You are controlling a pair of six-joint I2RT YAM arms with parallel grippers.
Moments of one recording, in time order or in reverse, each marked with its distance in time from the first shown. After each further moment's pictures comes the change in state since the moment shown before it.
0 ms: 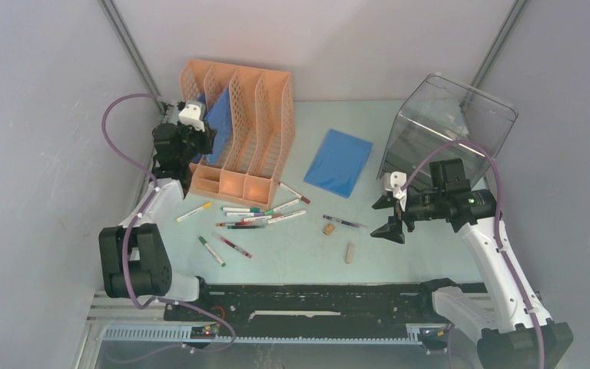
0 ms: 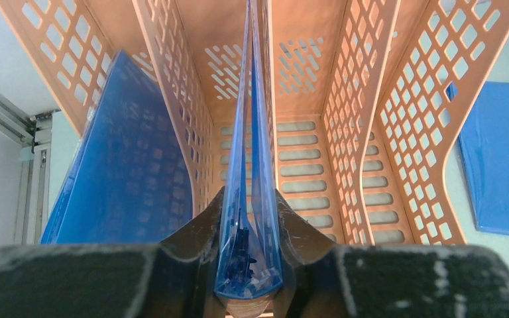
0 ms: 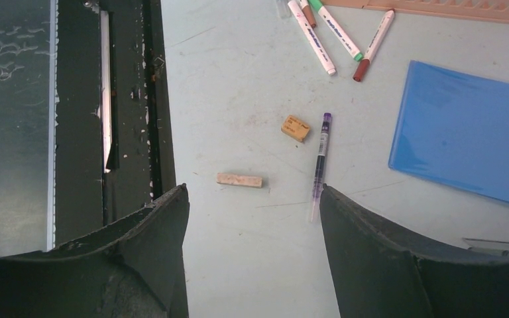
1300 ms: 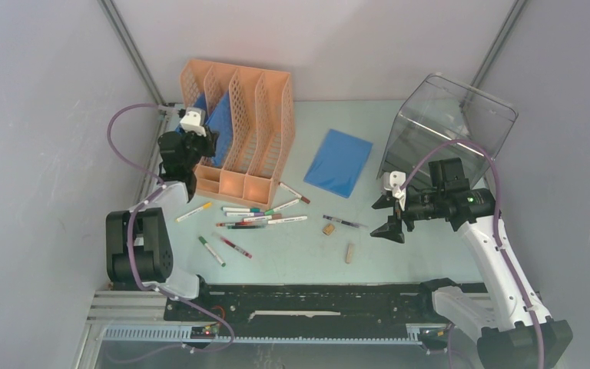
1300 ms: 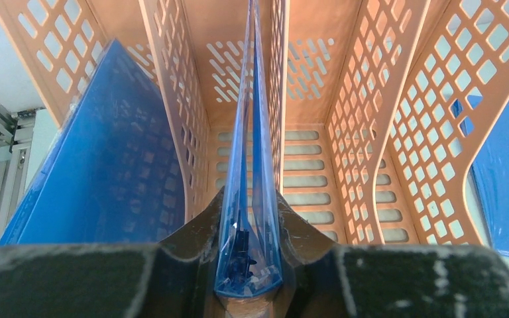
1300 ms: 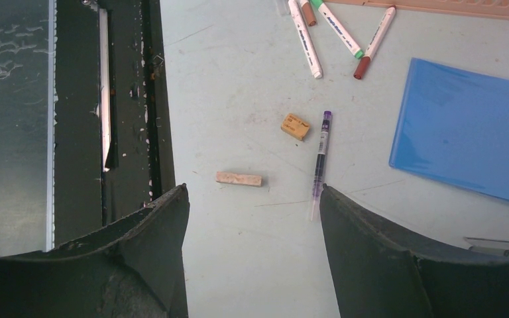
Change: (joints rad) left arm 0.010 0.102 -0.092 0.267 0.006 -0.069; right arm 0.001 0.011 0.000 0.002 0.006 -0.004
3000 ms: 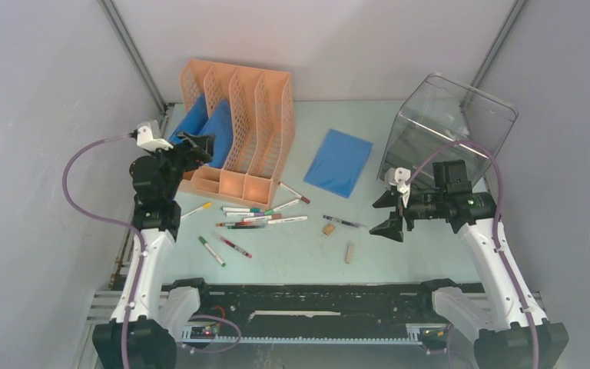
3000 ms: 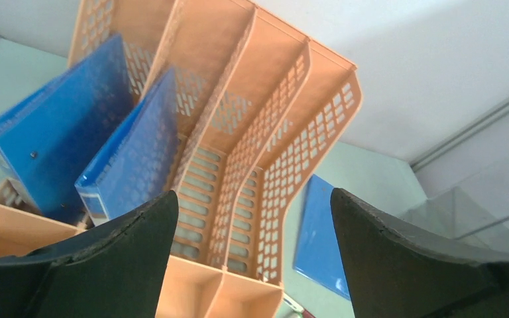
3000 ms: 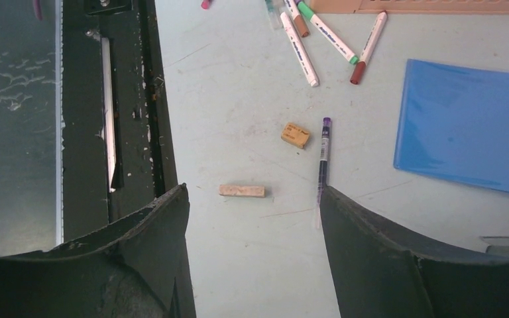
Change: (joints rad) left arm 0.016 -0.591 -0.086 -0.364 -0.127 -0.543; right arm -0.053 -0.011 -0.034 0.059 -0.058 0.070
